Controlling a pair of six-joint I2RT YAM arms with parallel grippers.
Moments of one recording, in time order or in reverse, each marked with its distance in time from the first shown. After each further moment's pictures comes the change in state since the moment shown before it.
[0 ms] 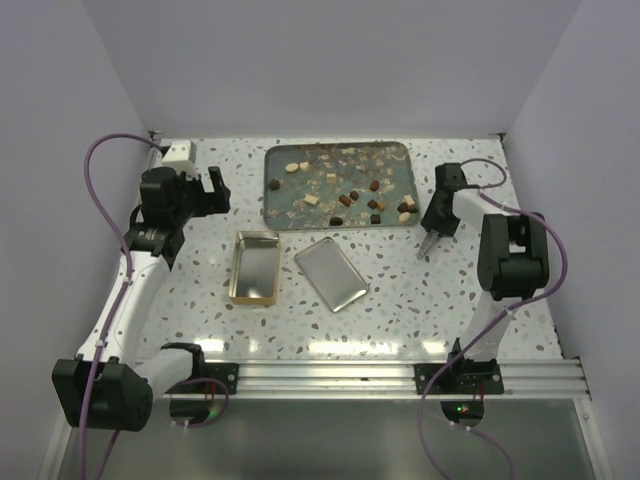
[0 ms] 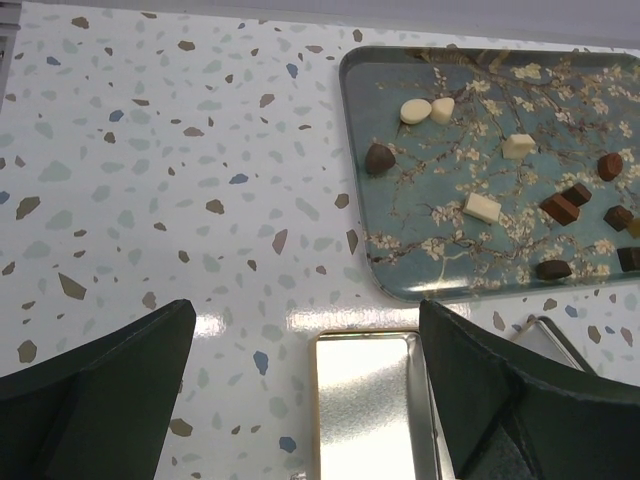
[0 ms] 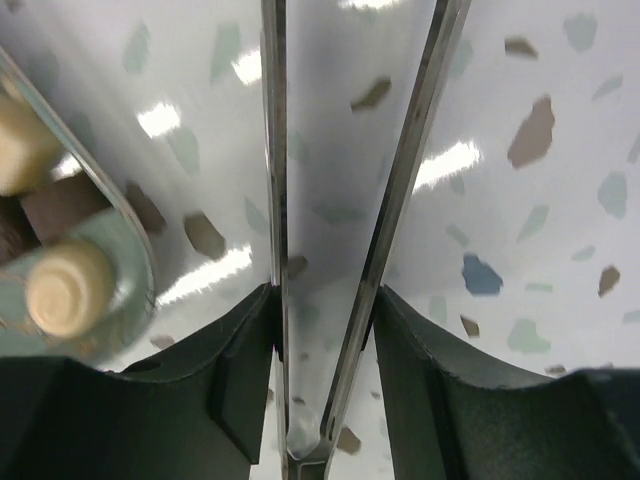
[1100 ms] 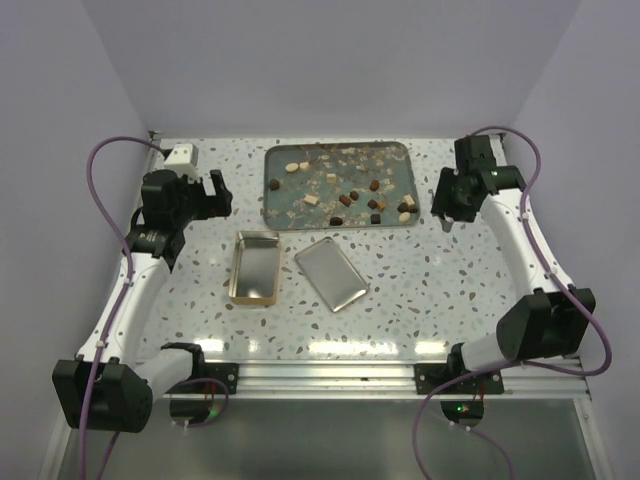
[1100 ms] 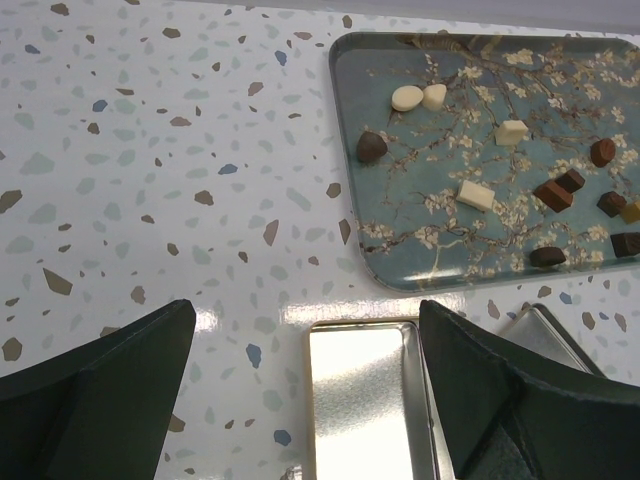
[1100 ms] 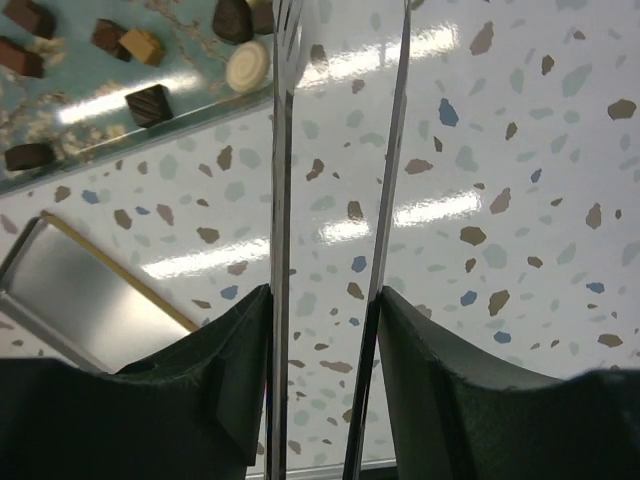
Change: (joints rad) left arm 0.000 -0.010 -0.023 0.002 0.026 -0.001; right arm 0.063 -0.454 0.154 -0.518 -0.088 -0.116
